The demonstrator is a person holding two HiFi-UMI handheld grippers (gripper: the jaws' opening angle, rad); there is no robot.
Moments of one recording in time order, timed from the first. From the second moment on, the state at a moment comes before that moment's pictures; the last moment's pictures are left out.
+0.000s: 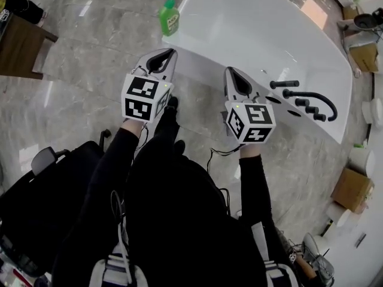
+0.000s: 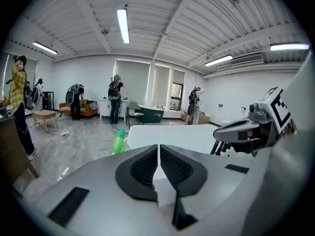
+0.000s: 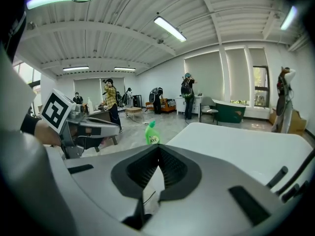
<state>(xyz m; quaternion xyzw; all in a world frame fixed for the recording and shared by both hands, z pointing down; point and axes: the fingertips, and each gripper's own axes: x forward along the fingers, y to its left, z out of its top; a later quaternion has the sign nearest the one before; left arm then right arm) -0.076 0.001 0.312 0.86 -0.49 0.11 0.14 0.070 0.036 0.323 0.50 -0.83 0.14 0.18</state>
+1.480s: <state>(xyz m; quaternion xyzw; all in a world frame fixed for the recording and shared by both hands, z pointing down) -0.129 -0.127 0.431 0.81 -0.51 0.16 0.23 0.039 -0.092 0.413 0.47 -0.81 0.23 0.26</state>
